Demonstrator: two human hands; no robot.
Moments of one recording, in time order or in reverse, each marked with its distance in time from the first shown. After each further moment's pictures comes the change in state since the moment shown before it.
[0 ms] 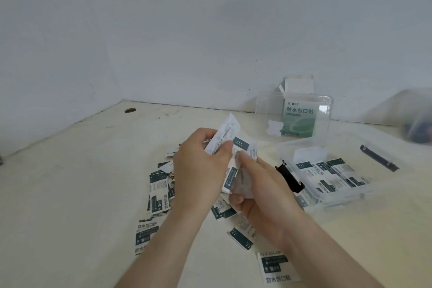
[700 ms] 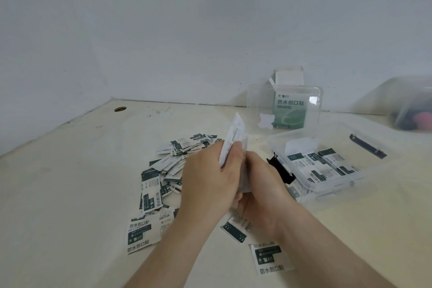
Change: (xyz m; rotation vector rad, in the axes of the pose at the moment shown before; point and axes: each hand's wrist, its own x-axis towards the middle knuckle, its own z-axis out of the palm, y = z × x) left_hand -0.021 -0.007 0.016 0.170 -0.145 0.211; right_hand 0.011 0.005 -0.008 -0.002 0.095 0.110
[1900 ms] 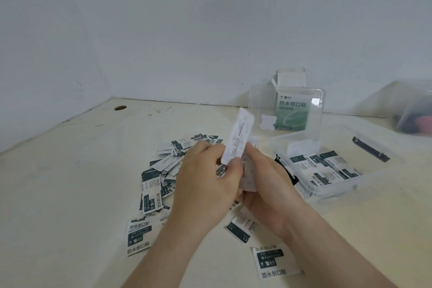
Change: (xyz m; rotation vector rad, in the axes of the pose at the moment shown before) left_hand -0.003 -0.005 -0.015 0.094 -0.115 -0.011; right_hand -0.001 -0.006 -0.004 -0.005 -0.051 -0.131
